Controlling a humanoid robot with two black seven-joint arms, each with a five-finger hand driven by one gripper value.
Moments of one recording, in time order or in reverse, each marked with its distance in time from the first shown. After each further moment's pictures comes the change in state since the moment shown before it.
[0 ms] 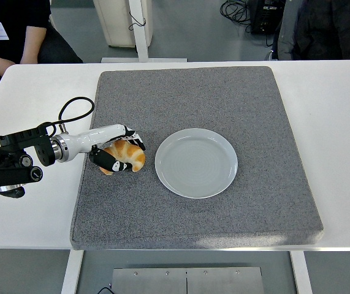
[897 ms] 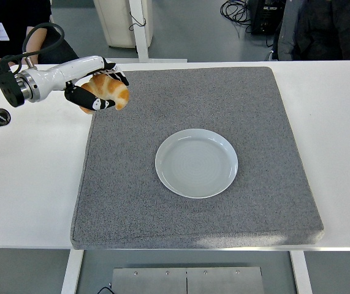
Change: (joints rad) left arm -0.287 0.126 -0.003 0.000 0.004 -0.062 -0.019; right arm 0.000 0.000 0.000 0.000 0.000 0.000 0.000
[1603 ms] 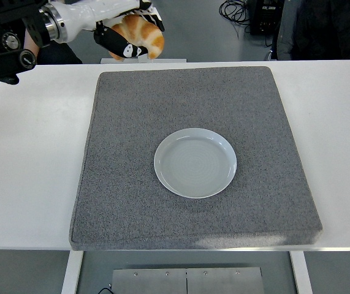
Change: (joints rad) left arm -0.142 -0.219 -0.042 0.155 0.002 -0.035 -0.003; right arm 0.000 0.000 0.000 0.000 0.000 0.000 0.000
